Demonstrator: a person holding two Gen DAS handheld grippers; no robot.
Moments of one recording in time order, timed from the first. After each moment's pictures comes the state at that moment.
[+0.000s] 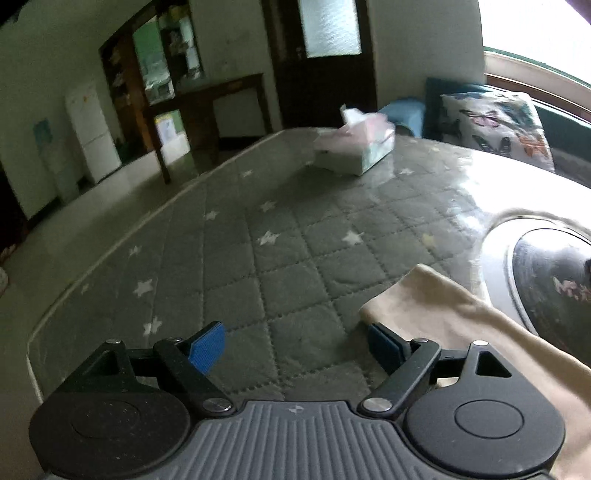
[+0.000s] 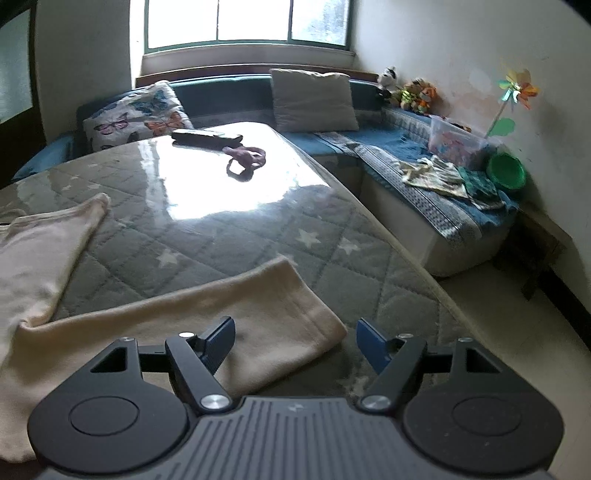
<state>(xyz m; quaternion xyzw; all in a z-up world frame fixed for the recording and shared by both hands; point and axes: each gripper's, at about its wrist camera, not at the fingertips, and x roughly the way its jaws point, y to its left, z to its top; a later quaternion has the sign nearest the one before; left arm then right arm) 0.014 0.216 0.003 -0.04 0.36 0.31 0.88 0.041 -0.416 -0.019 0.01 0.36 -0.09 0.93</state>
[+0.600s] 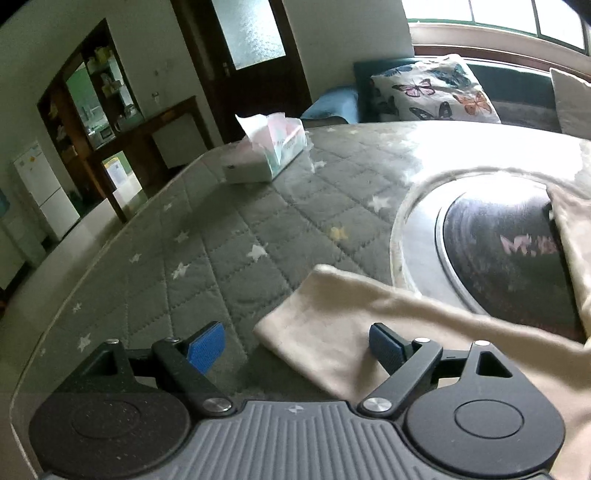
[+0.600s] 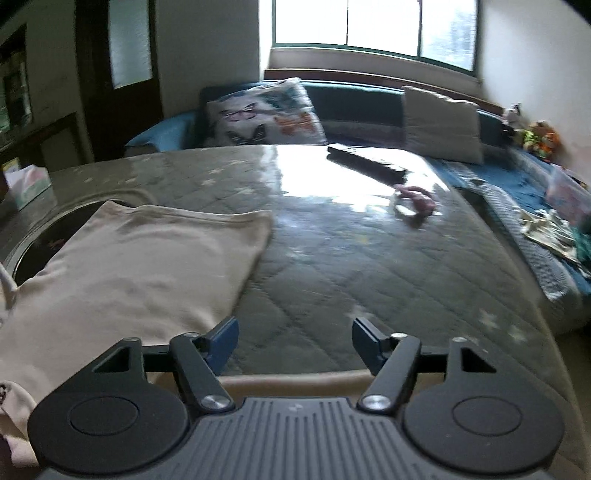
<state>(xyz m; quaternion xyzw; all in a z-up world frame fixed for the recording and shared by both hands) 0.066 0.168 -0.012 0.04 0.38 0.24 0.89 0.096 -0.319 0.001 -0.04 0.36 0.10 0.93</state>
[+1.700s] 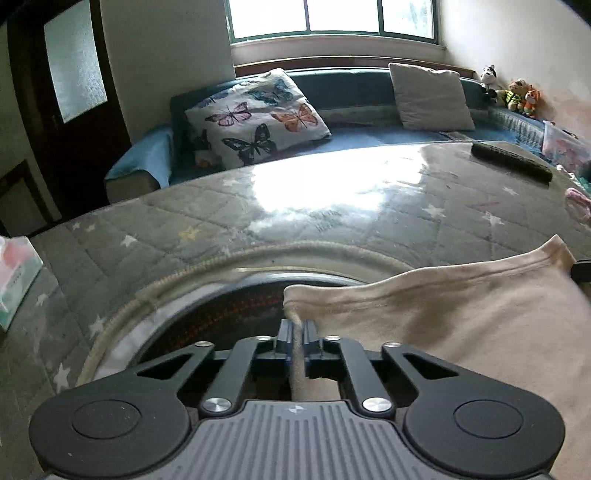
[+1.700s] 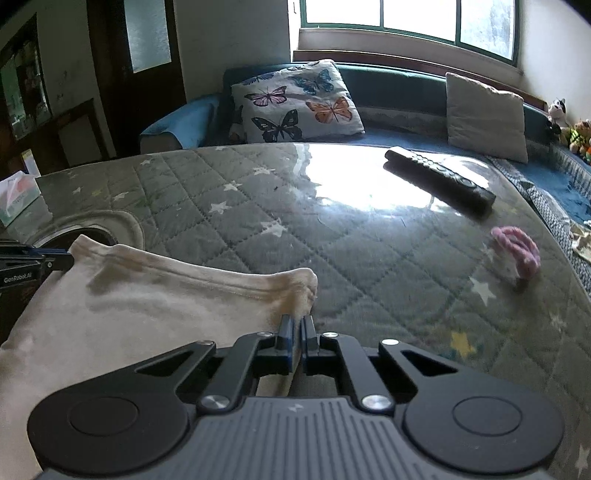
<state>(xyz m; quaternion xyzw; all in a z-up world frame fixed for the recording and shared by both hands) 0.235 0.036 -0.031 0.07 0.36 -0.02 0.93 0.235 -0.268 -0.024 -0.04 0.39 0.14 0.91</state>
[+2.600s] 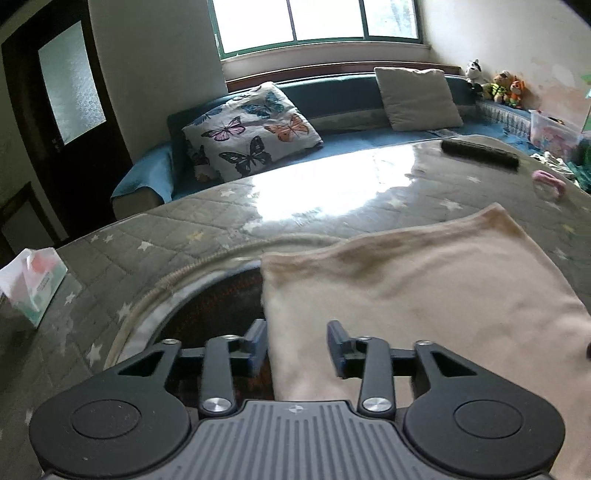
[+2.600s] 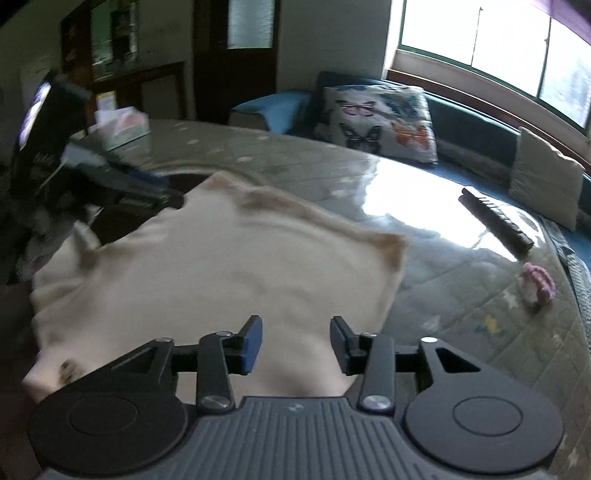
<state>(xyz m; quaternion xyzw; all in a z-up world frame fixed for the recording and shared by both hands) 0.157 0.015 -0.005 0.10 0.35 -0.03 0.93 0.101 -0.230 0.015 -0.14 0.36 0.26 0.88</state>
